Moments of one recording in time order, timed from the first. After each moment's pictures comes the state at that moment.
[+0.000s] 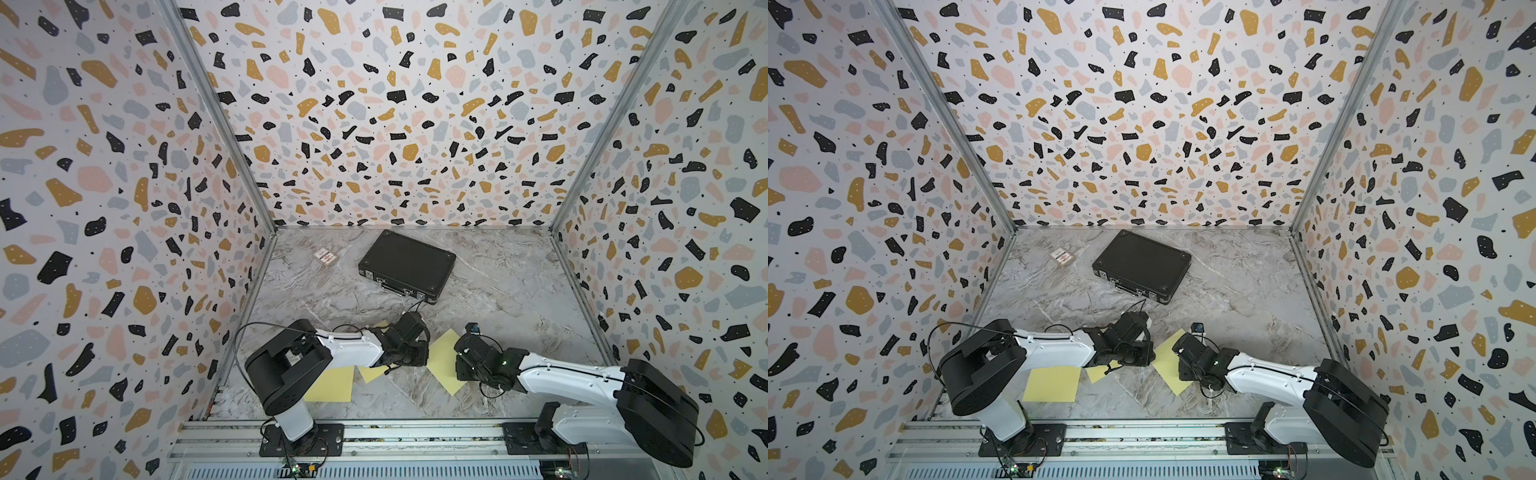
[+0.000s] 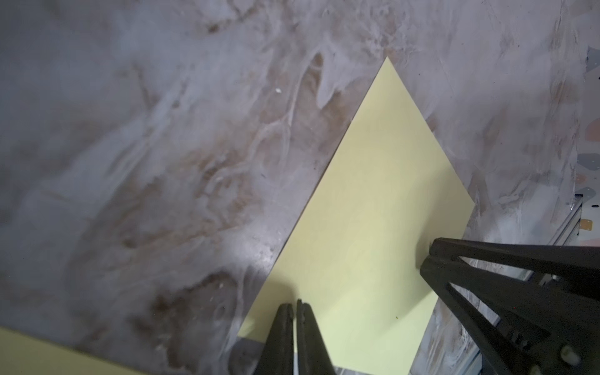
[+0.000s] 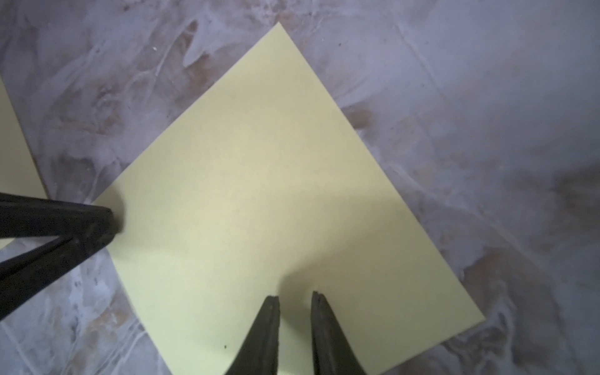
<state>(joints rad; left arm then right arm) -0.91 1.68 0.77 -0.07 0.20 -0.77 0.95 1.25 0.49 -0.34 0.15 0.85</state>
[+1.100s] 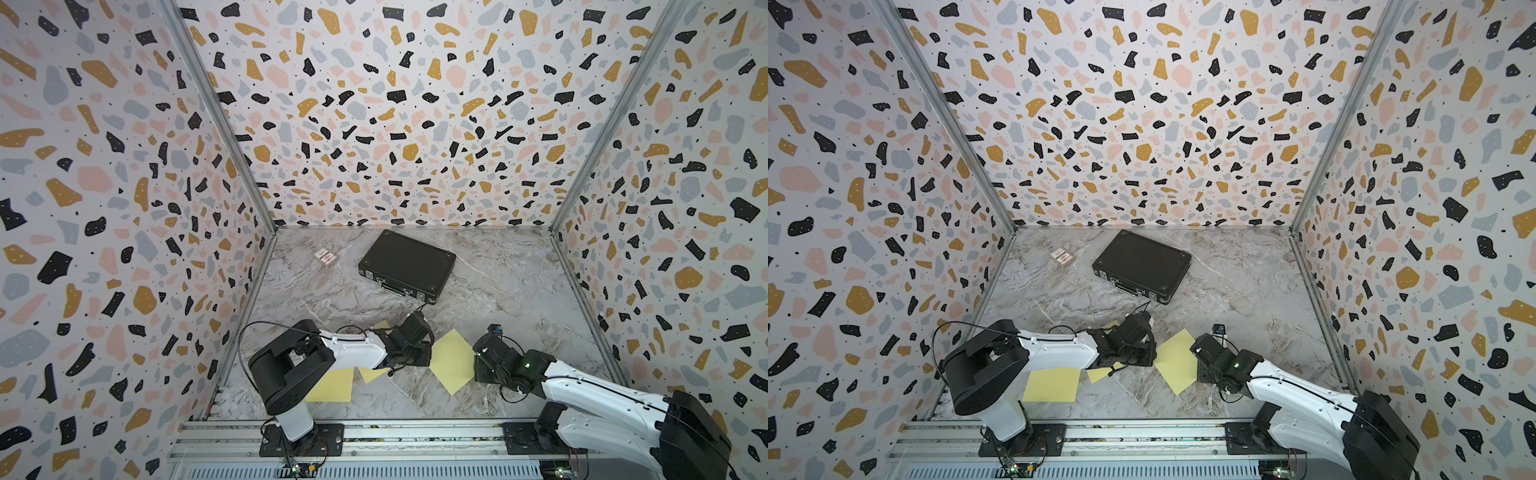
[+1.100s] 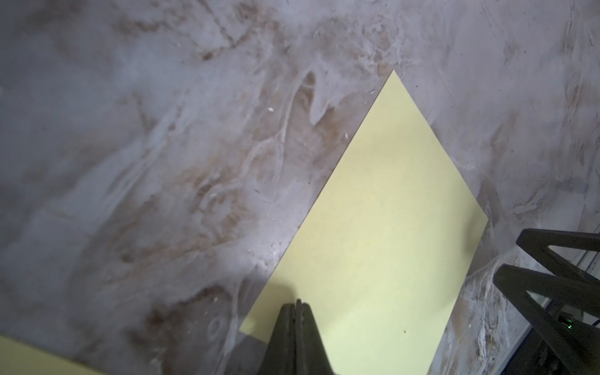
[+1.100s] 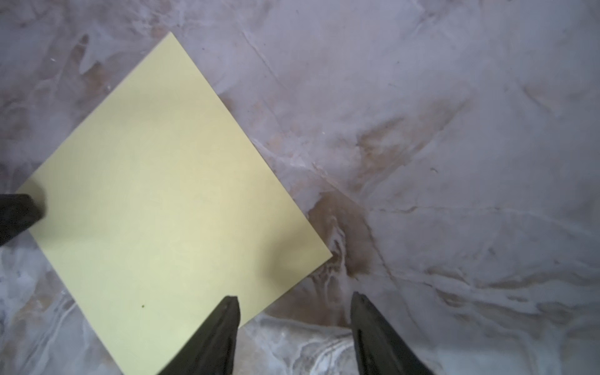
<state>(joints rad) -0.95 1.70 0.79 -0.06 0.11 -0.76 0.83 1.03 0.44 -0.60 0.21 0.82</state>
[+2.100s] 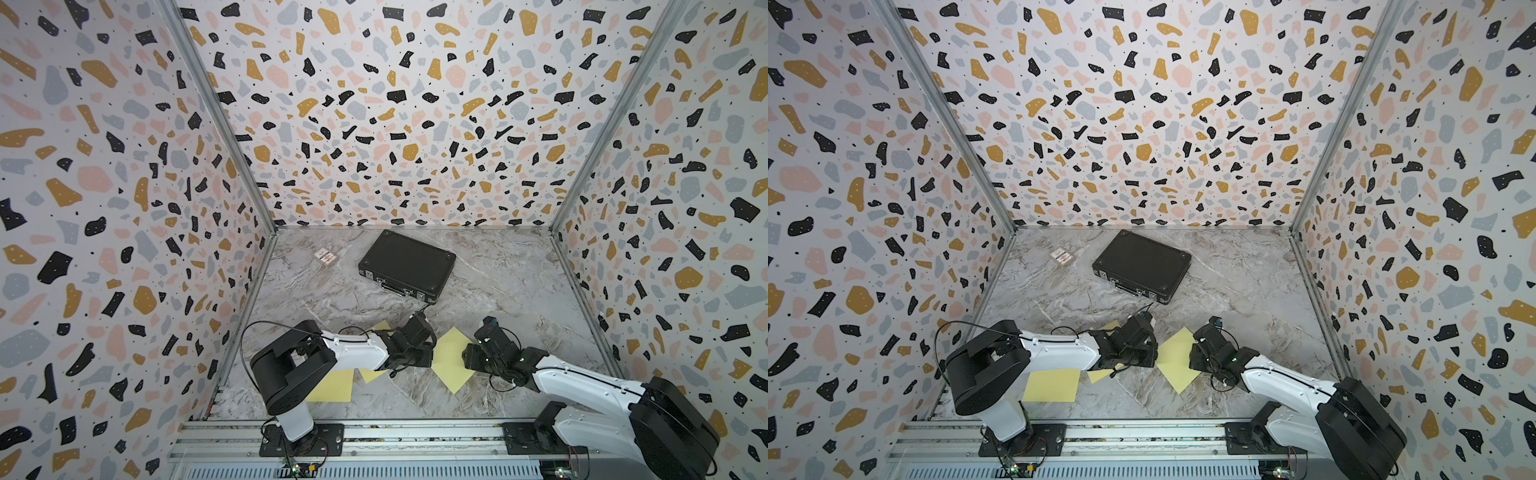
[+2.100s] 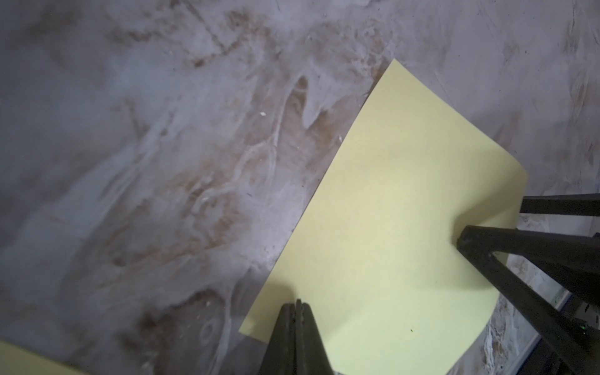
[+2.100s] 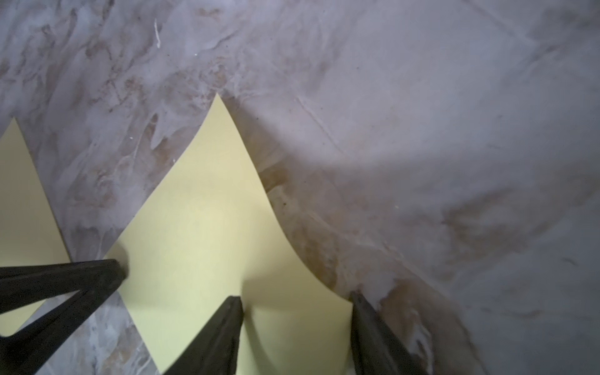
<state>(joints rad) -0.97 1.70 0.79 -0.06 0.08 -0.76 0.74 1.13 0.39 -0.24 0.05 0.82</state>
